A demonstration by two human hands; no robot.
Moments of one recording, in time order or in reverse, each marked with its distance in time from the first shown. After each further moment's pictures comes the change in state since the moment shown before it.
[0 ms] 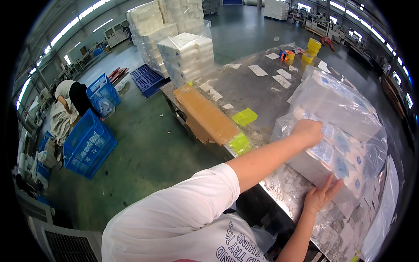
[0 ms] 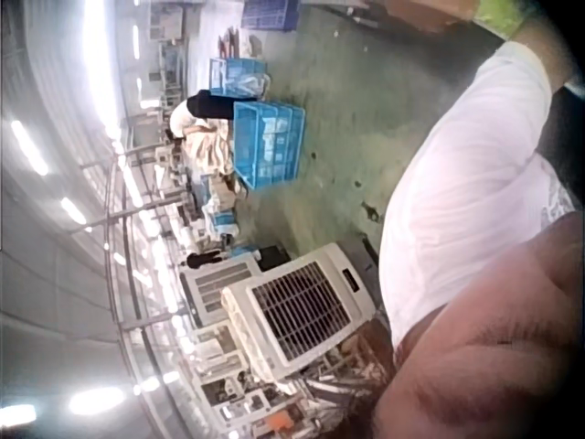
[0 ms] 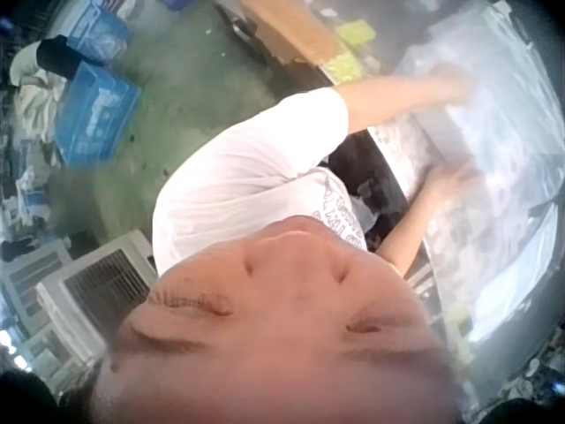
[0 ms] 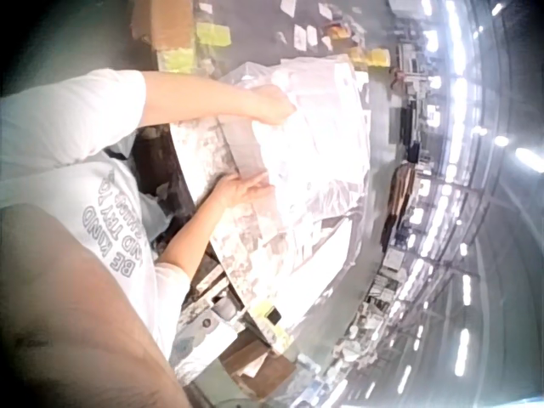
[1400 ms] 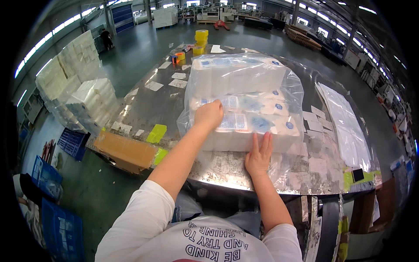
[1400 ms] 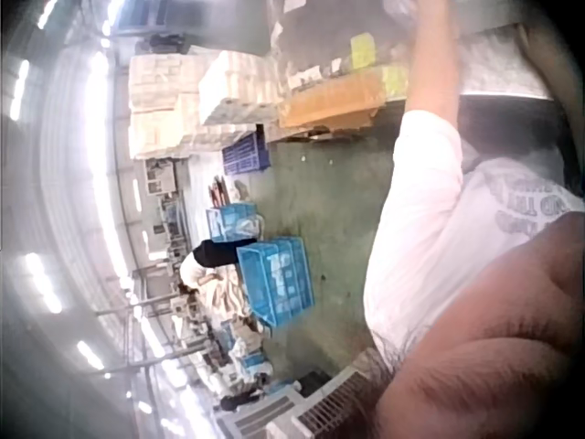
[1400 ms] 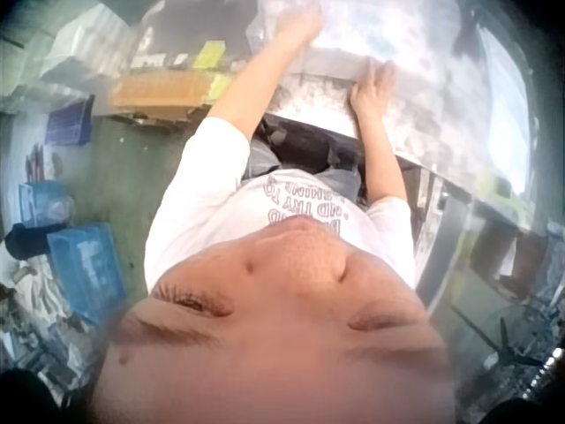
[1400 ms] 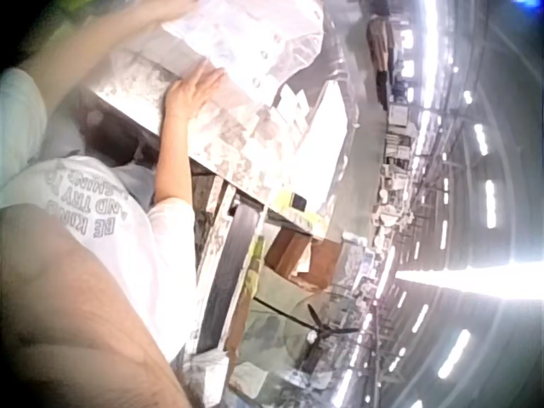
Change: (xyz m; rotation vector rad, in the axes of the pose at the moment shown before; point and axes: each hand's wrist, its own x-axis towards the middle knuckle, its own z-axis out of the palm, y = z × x) left_hand 0.005 0.001 0.000 0.145 -0.042 0.072; right_hand 0.001 -0.010 -0.008 -0.029 -0.057 0.074
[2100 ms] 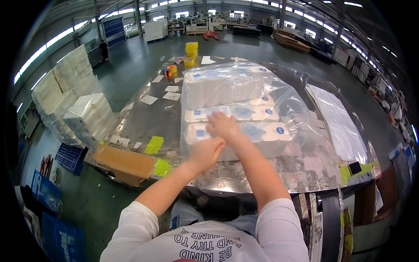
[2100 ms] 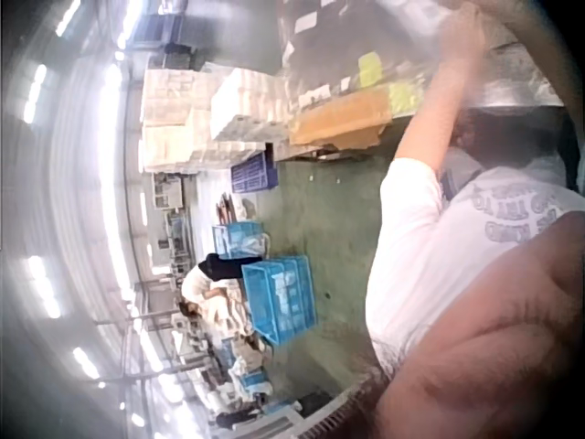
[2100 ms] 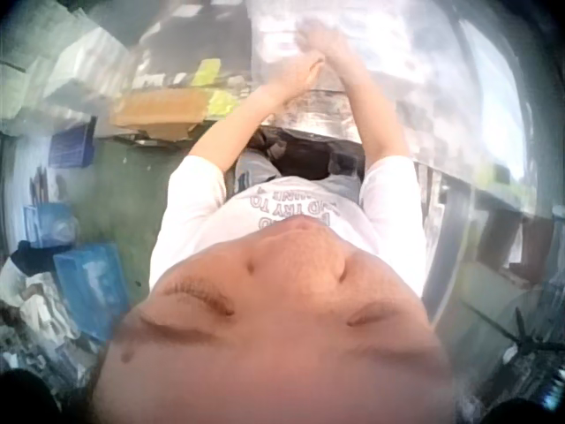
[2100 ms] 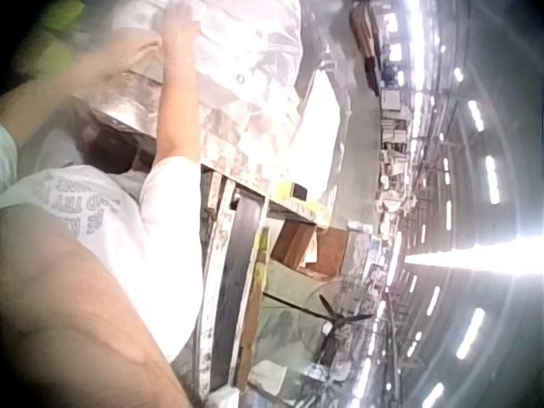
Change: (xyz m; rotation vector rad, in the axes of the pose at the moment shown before) left_hand -0.103 0.026 -0.036 -0.314 -0.025 0.385; right_hand 0.148 -0.074 0.012 0.100 -0.549 -0.233
